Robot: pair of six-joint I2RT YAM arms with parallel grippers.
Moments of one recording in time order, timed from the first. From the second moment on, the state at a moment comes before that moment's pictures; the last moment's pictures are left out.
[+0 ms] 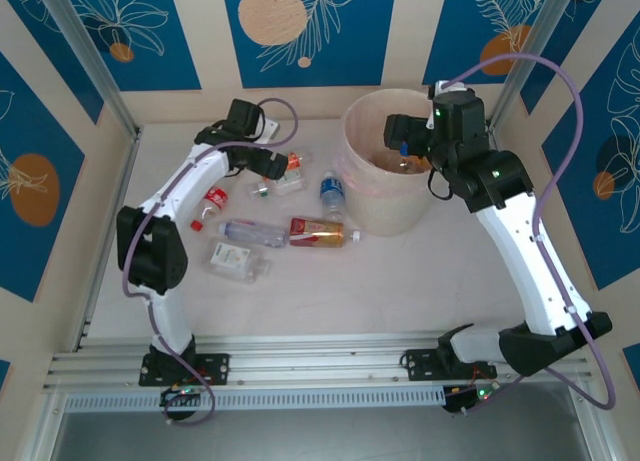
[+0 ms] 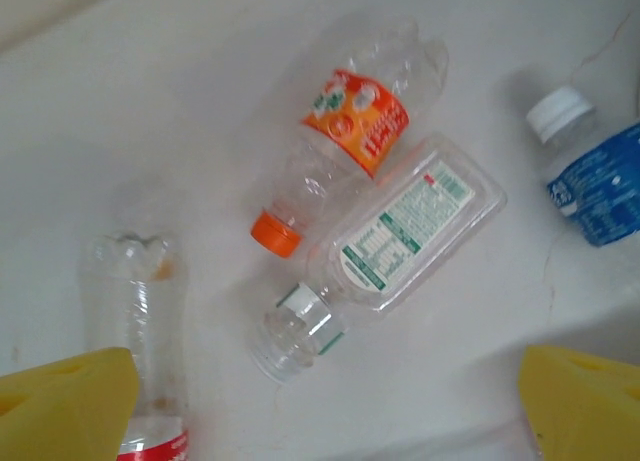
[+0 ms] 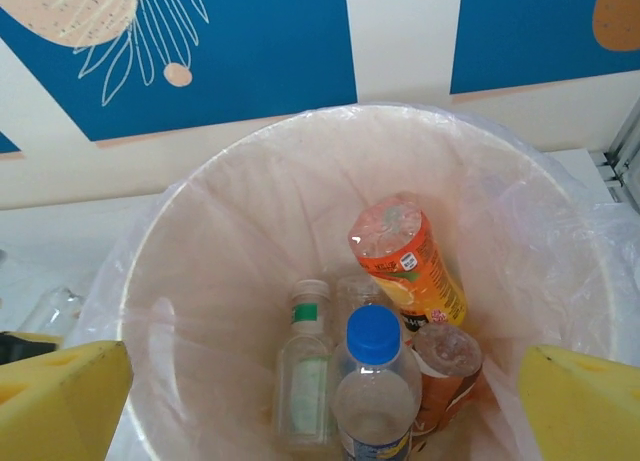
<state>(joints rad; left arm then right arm) -0.36 1.91 1.76 -0.80 -0.02 0.13 0.41 1.30 1.71 -0.89 0.29 0.33</state>
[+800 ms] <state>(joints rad) -0.15 2.05 1.84 -0.99 -0.12 0.02 0.44 1.28 1.66 -0.86 0.27 0.34</state>
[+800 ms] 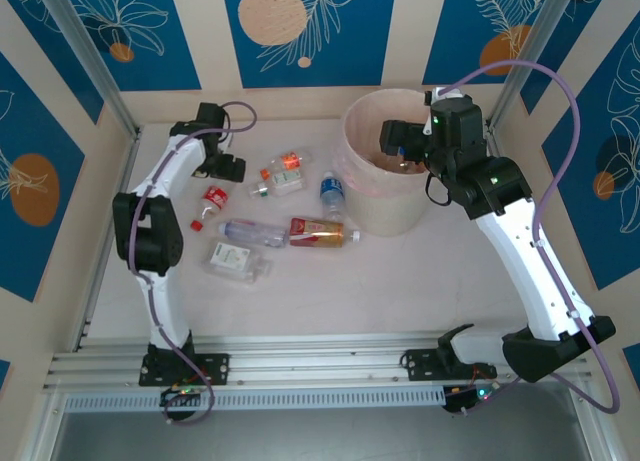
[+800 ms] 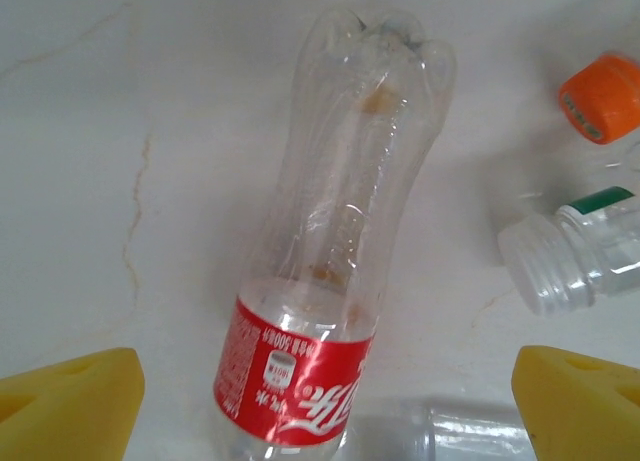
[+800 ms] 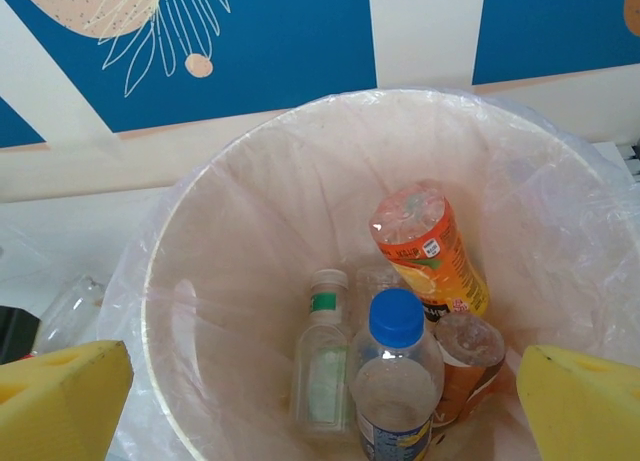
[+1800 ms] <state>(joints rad) -0.10 2.44 2.17 -1.10 -0.14 0.03 0.47 1.28 1.62 -0.86 0.29 0.35</state>
